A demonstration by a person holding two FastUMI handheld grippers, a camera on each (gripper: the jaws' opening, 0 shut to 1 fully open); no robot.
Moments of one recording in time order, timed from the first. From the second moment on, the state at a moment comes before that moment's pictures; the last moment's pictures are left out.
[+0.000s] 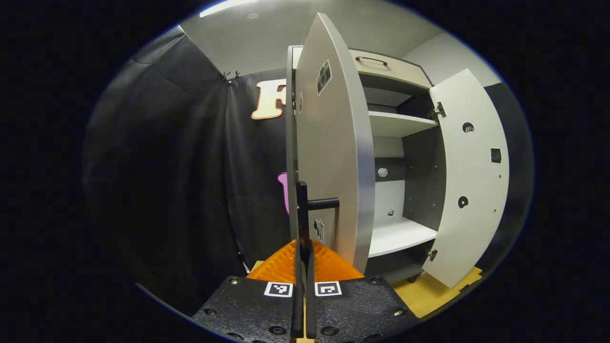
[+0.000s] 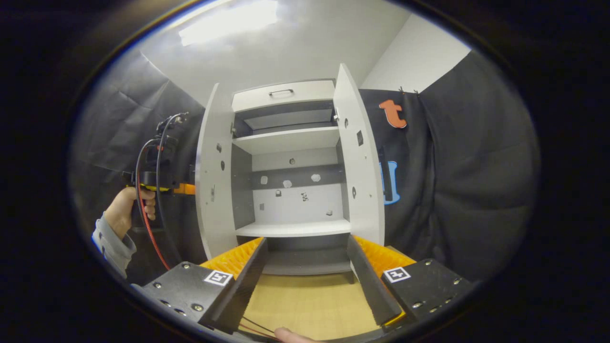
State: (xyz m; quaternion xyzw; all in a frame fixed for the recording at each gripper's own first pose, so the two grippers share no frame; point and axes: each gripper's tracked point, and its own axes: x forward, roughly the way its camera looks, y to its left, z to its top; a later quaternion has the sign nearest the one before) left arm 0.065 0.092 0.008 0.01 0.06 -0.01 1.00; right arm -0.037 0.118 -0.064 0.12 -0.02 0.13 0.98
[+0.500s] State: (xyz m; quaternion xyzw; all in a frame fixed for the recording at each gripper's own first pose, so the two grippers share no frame) left arm 0.068 0.136 0.001 -0.01 0.05 -0.03 1.00; right arm -0.035 0.137 -0.069 0.10 -0.01 0.14 0.98
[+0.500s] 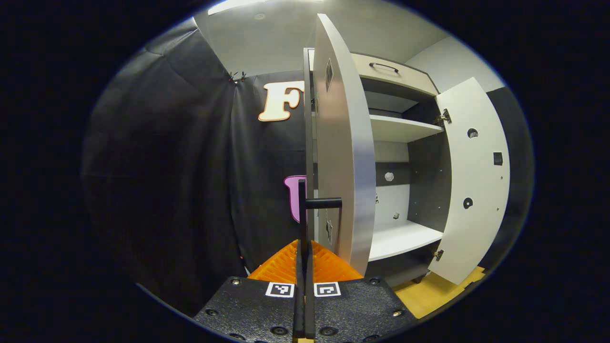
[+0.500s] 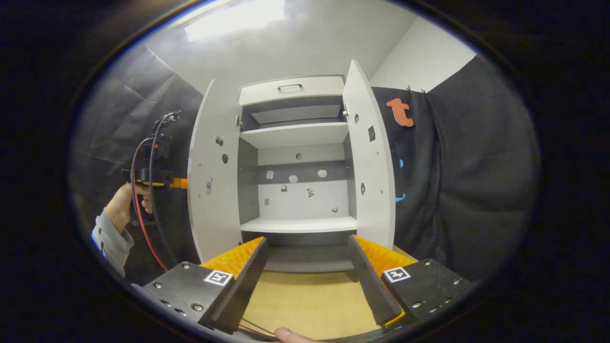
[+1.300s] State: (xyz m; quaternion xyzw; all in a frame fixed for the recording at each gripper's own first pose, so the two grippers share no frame) left arm 0.057 0.146 -0.014 -0.01 0.06 -0.01 1.00; right arm -0.039 0.140 -0.071 0.09 -0.01 0.14 0.99
